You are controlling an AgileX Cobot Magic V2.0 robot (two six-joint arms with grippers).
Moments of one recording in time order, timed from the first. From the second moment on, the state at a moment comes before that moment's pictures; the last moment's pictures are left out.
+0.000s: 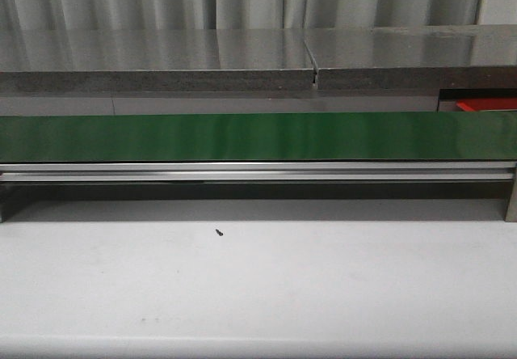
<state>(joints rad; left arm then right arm) -0.16 0.51 -0.47 -0.37 0.25 0.29 -0.16 0.65 -0.62 0.30 0.62 -0.35</state>
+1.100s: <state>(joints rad) -0.16 0.51 -0.47 -0.37 0.27 0.29 -0.16 0.59 -0.60 0.30 0.65 -0.36</state>
